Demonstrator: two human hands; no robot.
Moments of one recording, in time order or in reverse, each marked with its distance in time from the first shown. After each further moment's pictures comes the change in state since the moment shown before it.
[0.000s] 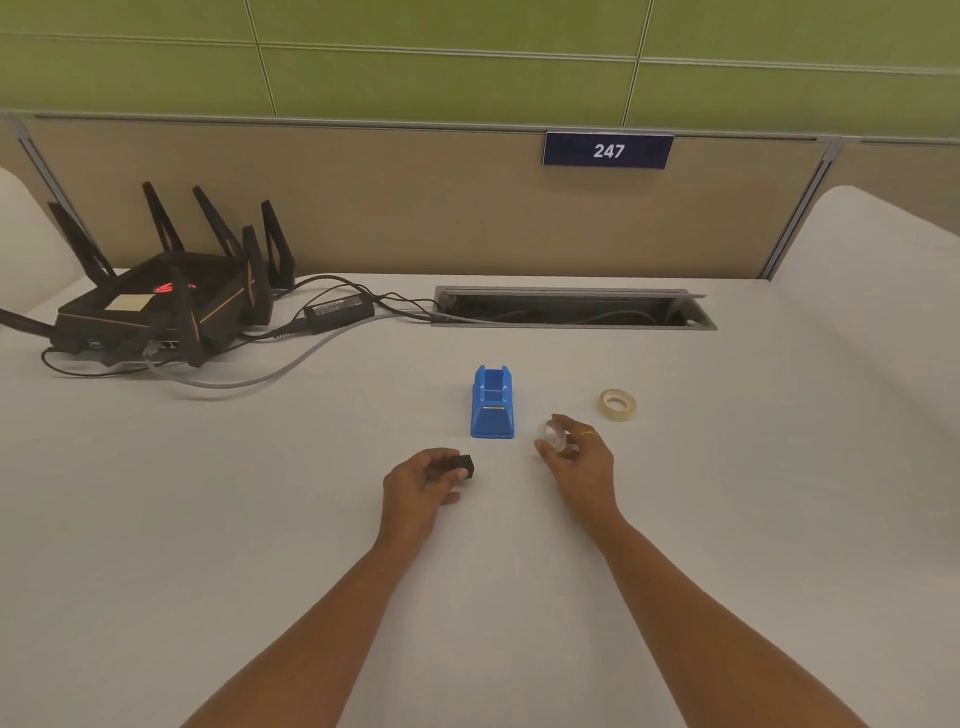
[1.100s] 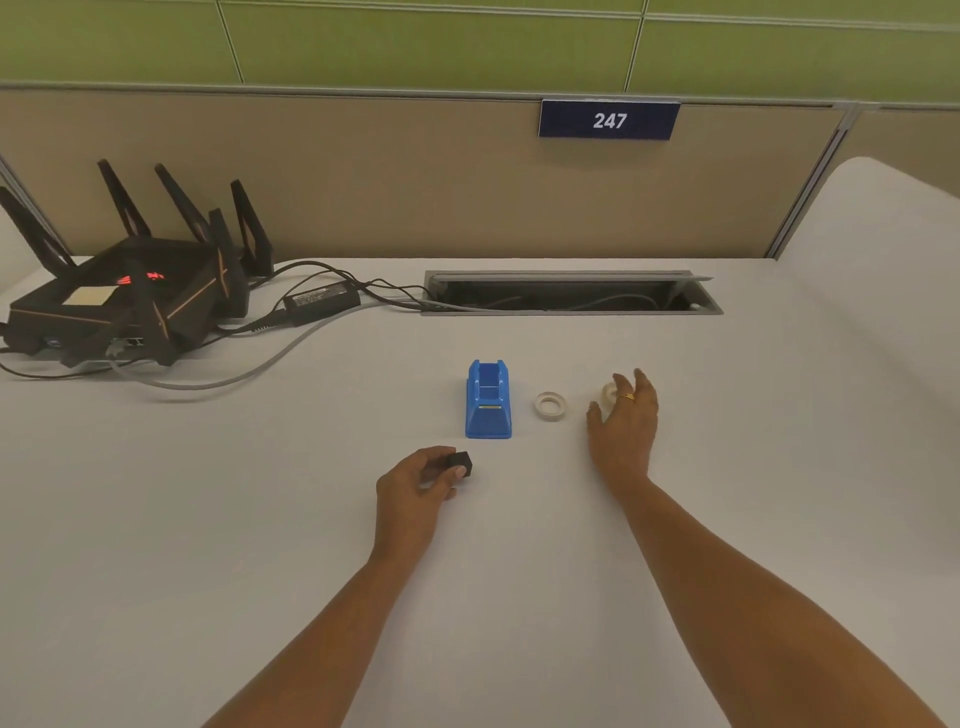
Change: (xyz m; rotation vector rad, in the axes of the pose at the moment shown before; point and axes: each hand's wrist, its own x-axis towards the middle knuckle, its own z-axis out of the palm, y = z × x) left_hand 0.008 -0.003 0.006 0.086 0.048 0.049; right_hand 0.062 0.018 -0.019 -0.472 0.255 -0.045
